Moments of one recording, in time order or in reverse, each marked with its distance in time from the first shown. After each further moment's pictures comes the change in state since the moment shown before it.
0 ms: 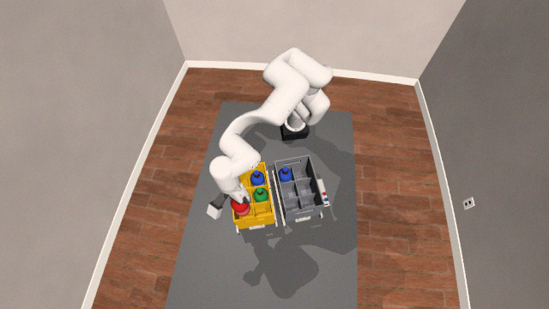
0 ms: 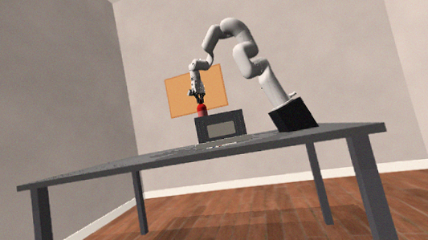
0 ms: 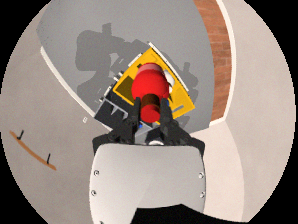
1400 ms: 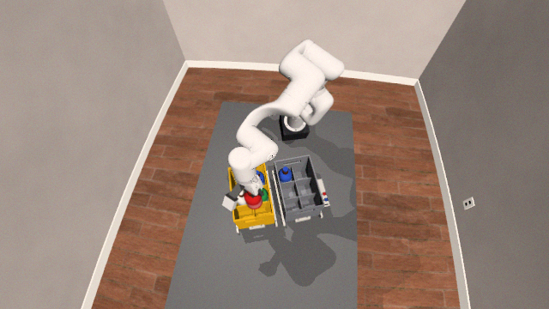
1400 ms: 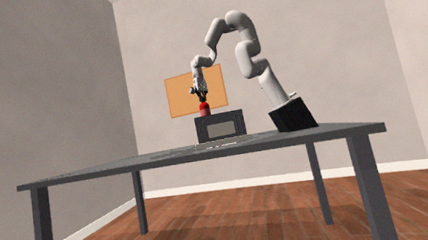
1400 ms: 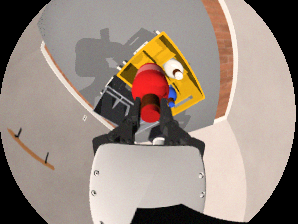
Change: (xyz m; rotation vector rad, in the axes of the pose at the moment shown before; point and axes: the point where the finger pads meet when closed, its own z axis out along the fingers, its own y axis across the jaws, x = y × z) arm -0.055 -0.026 0.000 0.000 -0.002 0.000
